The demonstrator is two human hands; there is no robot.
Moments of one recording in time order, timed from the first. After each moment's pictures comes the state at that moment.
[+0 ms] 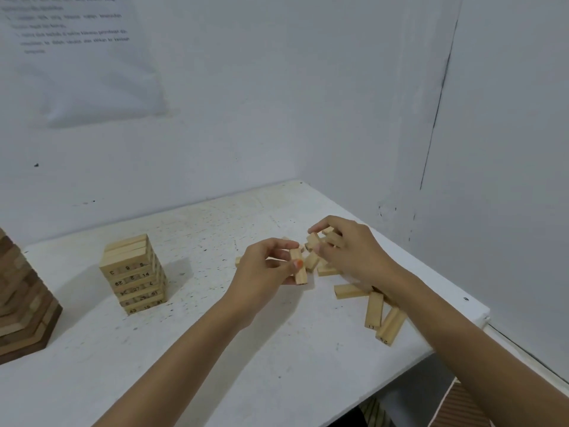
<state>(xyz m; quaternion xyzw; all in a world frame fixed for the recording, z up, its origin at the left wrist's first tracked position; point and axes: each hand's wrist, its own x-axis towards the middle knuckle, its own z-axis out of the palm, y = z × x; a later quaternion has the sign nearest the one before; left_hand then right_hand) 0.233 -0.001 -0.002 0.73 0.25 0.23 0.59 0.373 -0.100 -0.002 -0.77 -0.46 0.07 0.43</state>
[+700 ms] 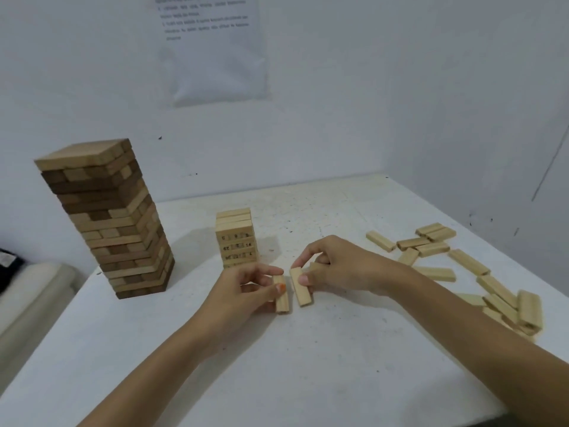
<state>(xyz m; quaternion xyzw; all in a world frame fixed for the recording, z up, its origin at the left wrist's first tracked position) 0.091 0.050 -0.015 0.68 0.36 0.26 0.58 0.277 -0.016 0.007 -0.68 -0.57 0.34 0.33</state>
